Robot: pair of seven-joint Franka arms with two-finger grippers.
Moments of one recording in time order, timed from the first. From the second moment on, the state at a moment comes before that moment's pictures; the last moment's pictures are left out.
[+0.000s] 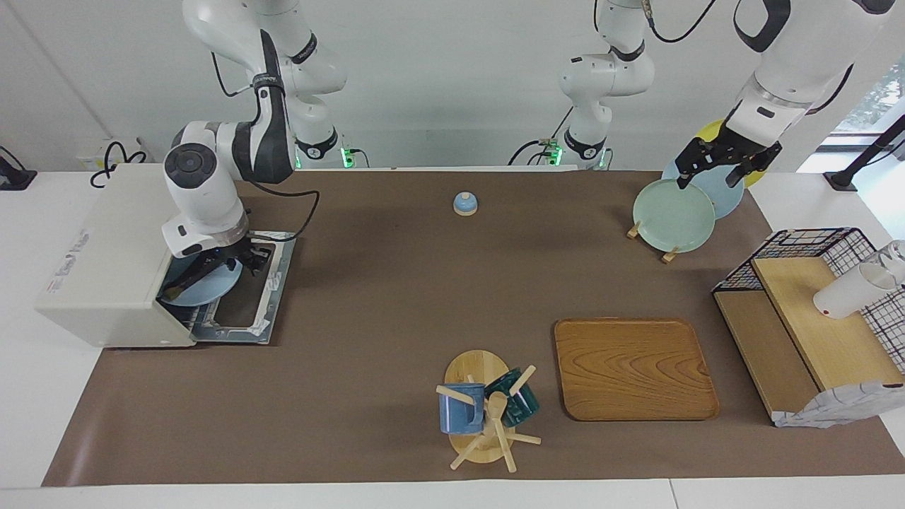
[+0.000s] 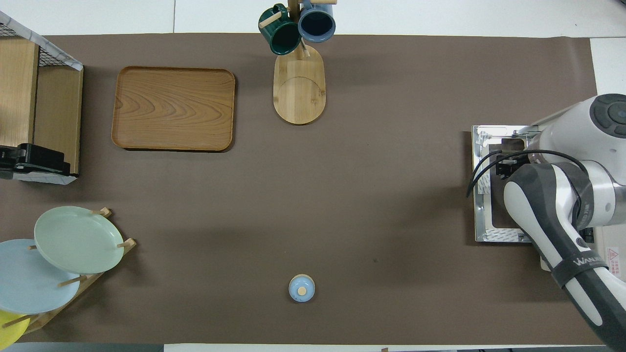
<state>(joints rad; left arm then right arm) -0.02 -0.08 -0.02 -1.67 -0.02 1.54 0.00 0.03 0.09 -0.07 -2.08 -0.18 2.06 0.25</state>
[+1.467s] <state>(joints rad) -0.02 -0.08 -0.02 -1.67 -0.02 1.54 0.00 0.64 0.57 -0.03 -1.29 -0.18 1.76 0.70</state>
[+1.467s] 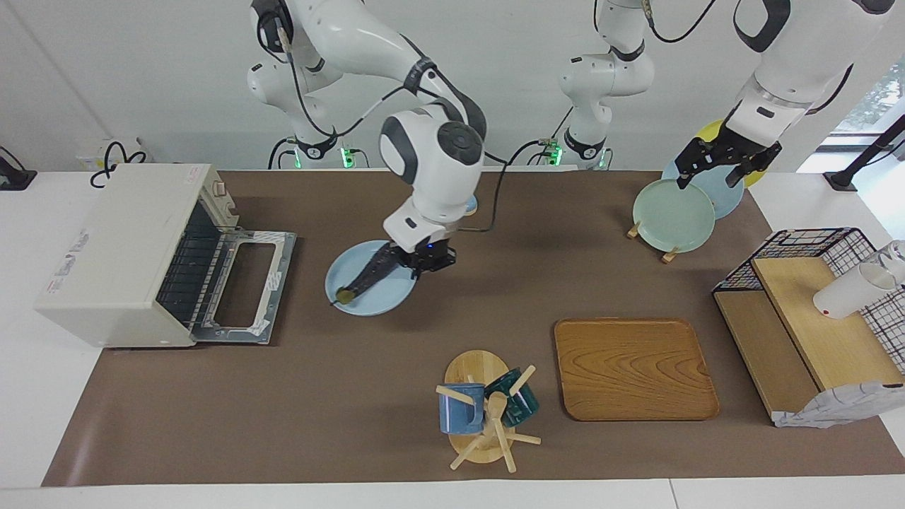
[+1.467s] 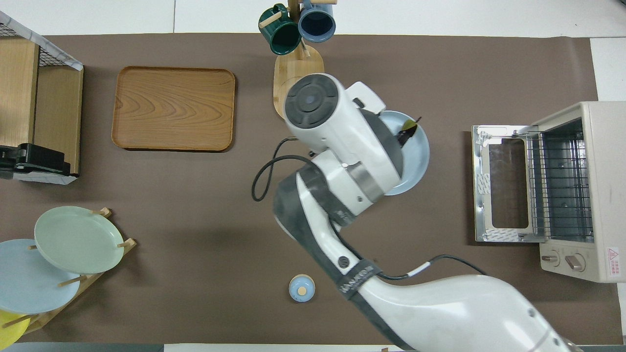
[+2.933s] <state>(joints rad) -0.02 -0.08 -0.02 -1.67 -0.02 1.54 0.00 0.57 0.58 -0.04 -1.24 -0.29 1.67 0.80</state>
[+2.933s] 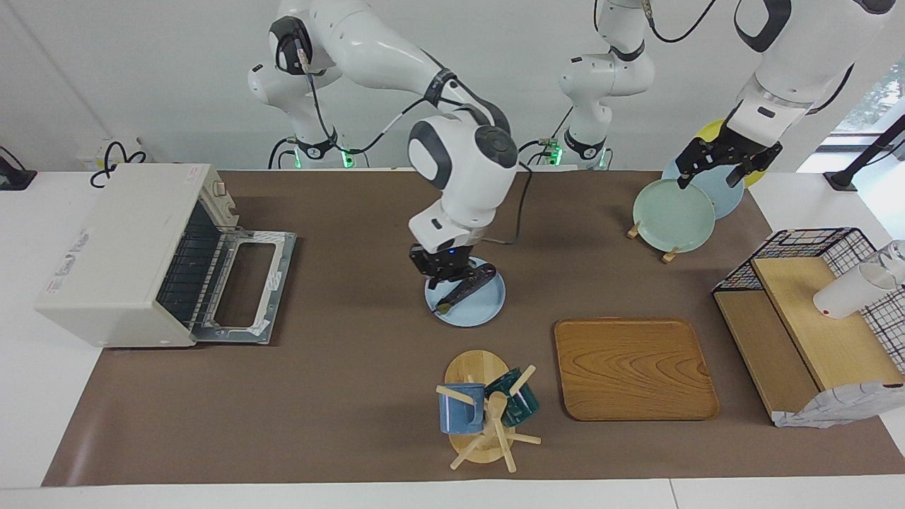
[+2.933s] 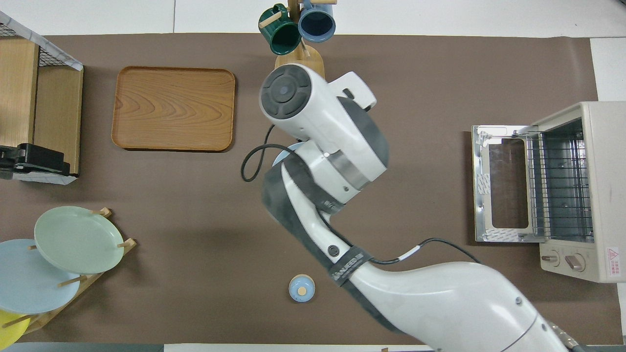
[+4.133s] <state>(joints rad) -0.48 0.24 -0.04 -1.70 -0.09 1.94 0.01 0.21 0.38 -0.04 -1.91 -0.40 1.95 0.63</state>
